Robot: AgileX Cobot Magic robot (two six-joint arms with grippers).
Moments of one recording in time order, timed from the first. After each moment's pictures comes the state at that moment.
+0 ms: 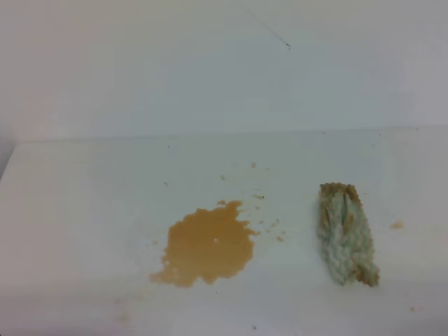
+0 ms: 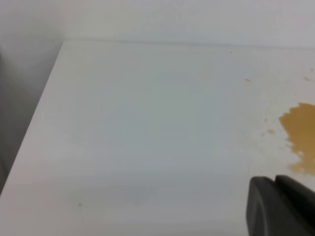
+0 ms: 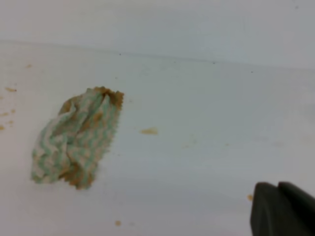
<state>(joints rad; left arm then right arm) -0.06 -0.03 0.04 -0.10 0.30 -0.07 0.00 -0.03 0.03 0.08 0.32 -0.24</state>
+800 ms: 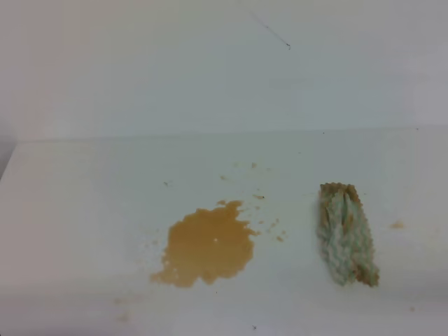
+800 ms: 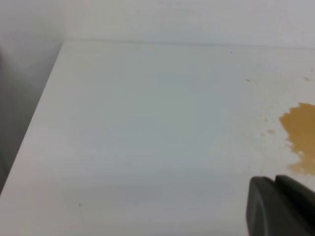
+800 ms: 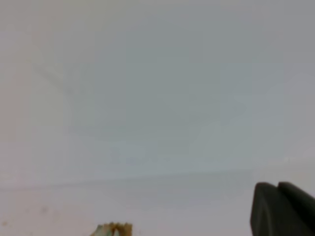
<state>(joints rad) -0.06 -0.03 0.04 -0.10 0.30 -0.07 0.00 -0.03 0.03 0.24 -0.02 -0.19</state>
